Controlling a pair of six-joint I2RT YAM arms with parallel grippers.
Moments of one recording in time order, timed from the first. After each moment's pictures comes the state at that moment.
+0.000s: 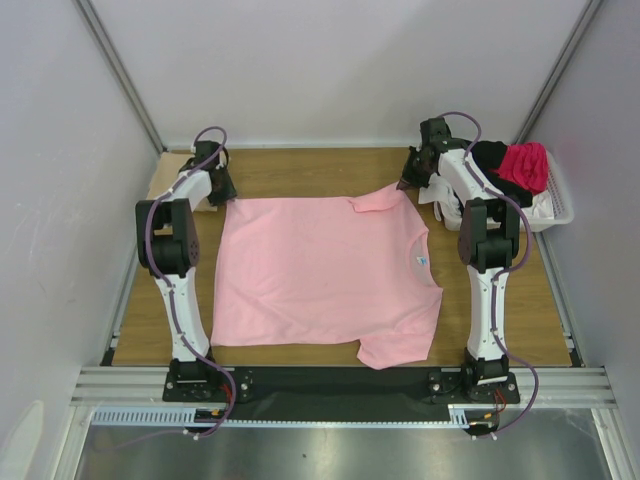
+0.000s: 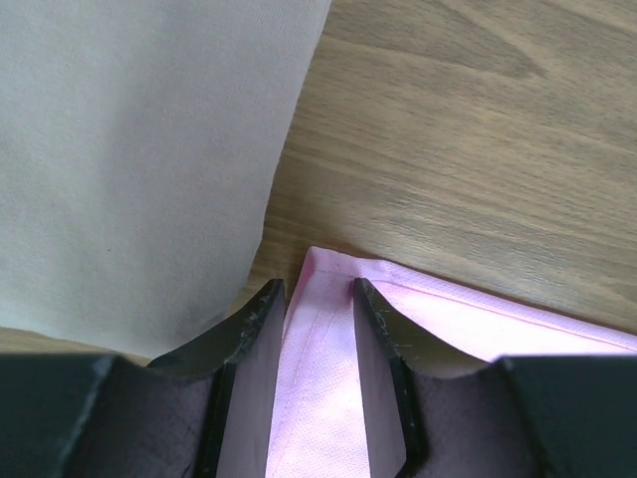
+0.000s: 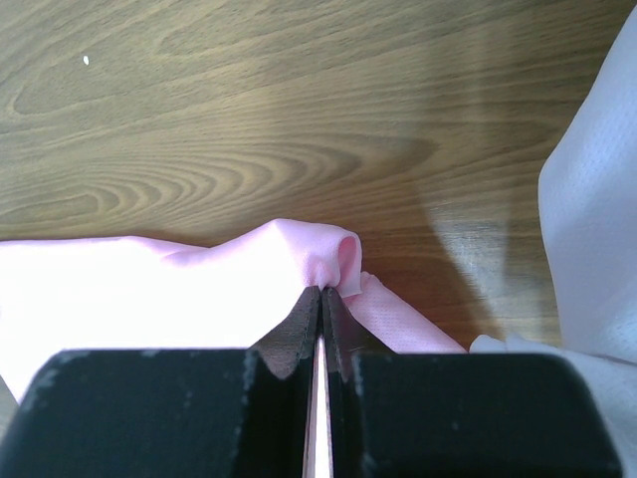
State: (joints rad) left arm 0.03 2.21 1.70 -0.45 -0.07 -0.33; right arm 0.14 2.31 2.06 -0.72 -0.21 0.47
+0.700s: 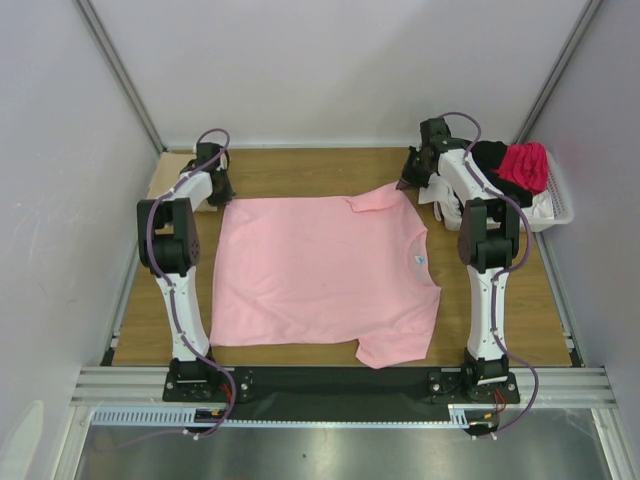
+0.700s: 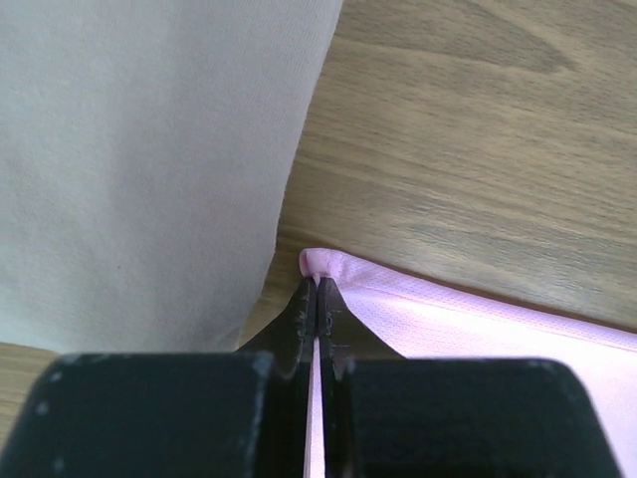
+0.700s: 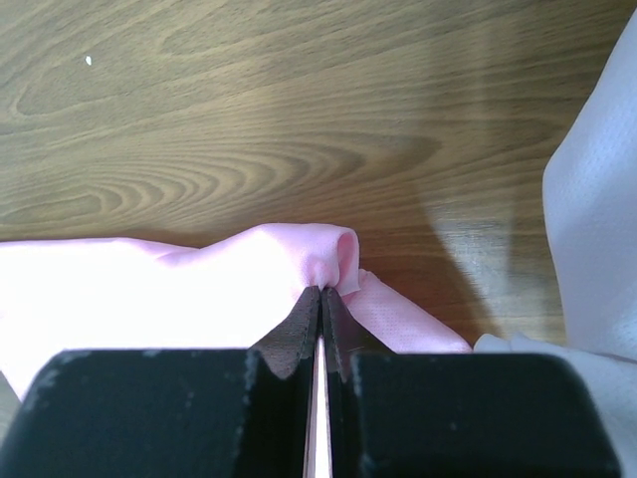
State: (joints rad) left arm 0.03 2.22 1.70 -0.44 -0.10 -0.28; right arm 0.14 2.31 2.06 -0.72 -0.21 0.48
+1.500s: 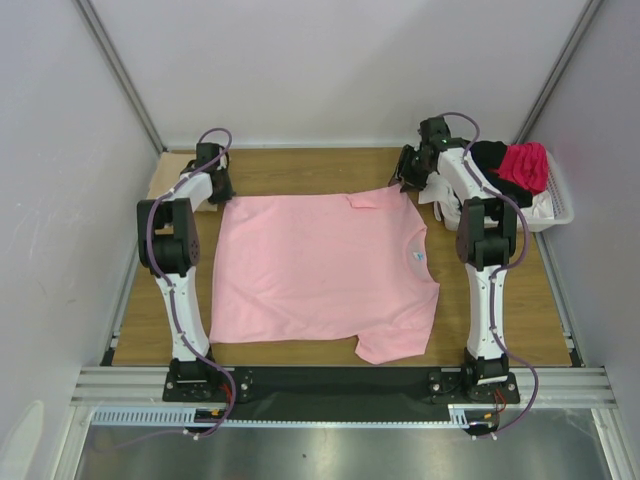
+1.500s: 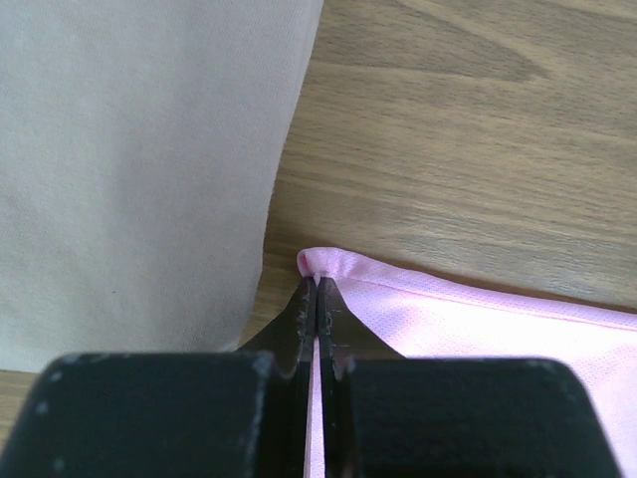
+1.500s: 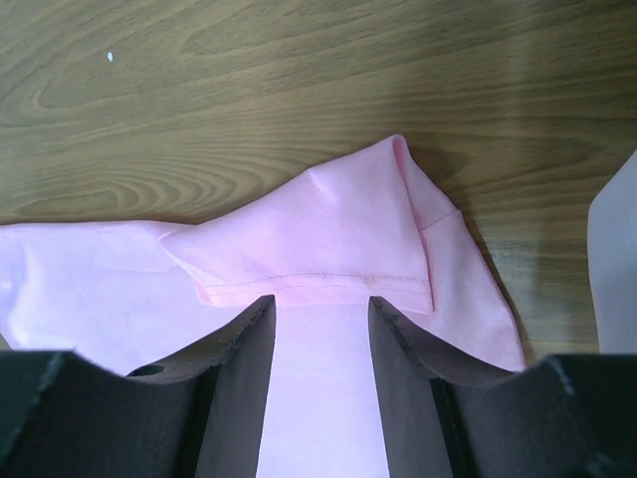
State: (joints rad) left arm 0.03 2.22 1.68 -0.38 -0.08 -0.22; right arm 0.14 2.36 2.12 -0.75 -0.28 0.47
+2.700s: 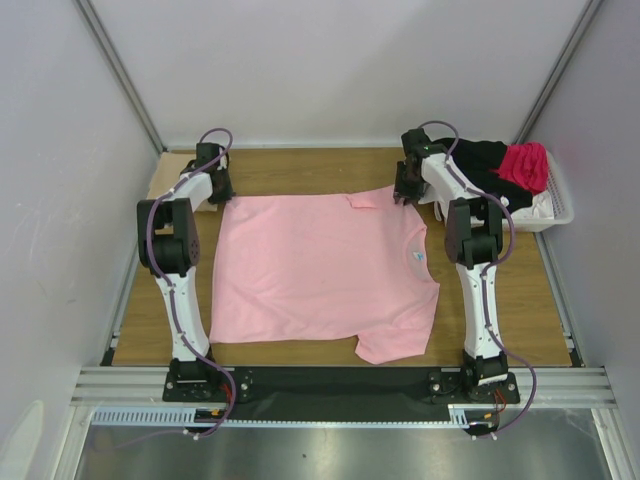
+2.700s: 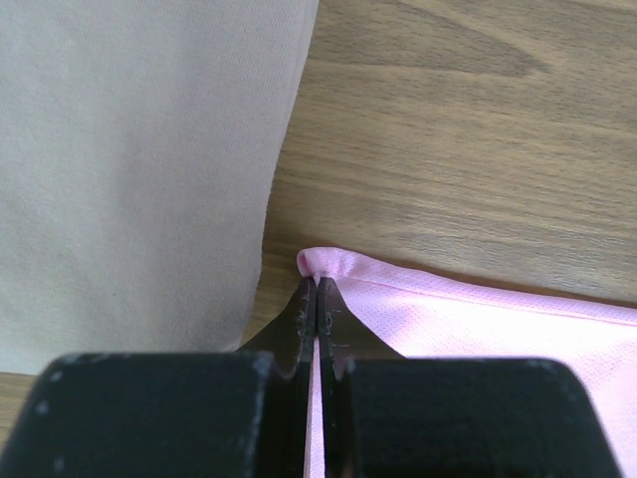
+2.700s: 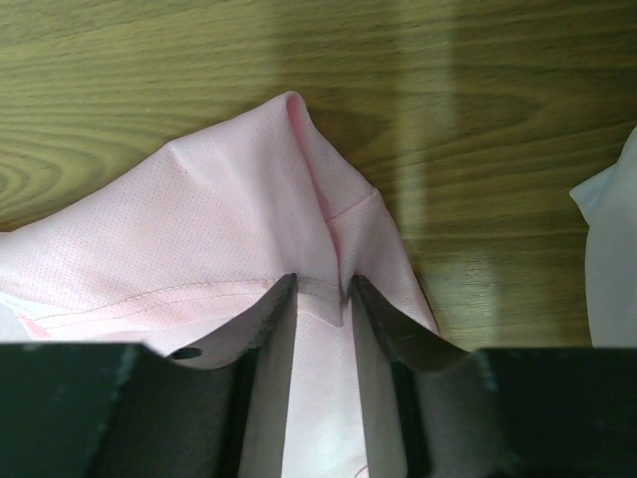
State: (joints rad) left arm 0.03 2.22 1.68 -0.38 -0.07 -0.20; right arm 0.21 2.43 2.14 -0.83 0.00 0.34
